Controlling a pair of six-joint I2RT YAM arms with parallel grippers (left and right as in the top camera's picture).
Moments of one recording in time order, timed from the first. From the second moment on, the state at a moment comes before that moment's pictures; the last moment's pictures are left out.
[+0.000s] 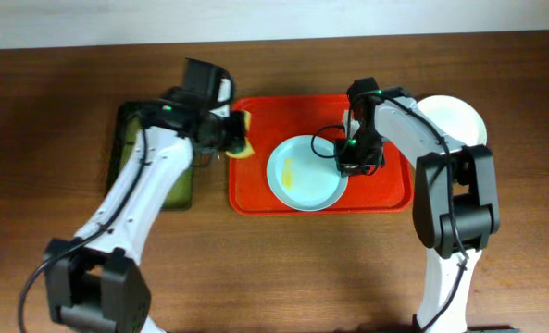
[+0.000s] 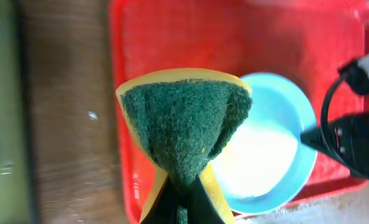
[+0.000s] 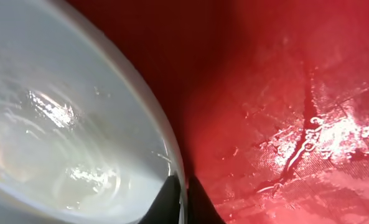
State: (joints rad) left arm -0.31 1.77 1.52 -0.85 0.16 -0.34; right arm 0.18 2.18 1.59 -1.05 -0.23 0.16
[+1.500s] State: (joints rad) left arm -0.61 2.13 1.65 -0.88 0.12 -0.47; right arm 0.18 2.17 1.58 -0.99 -0.28 0.16
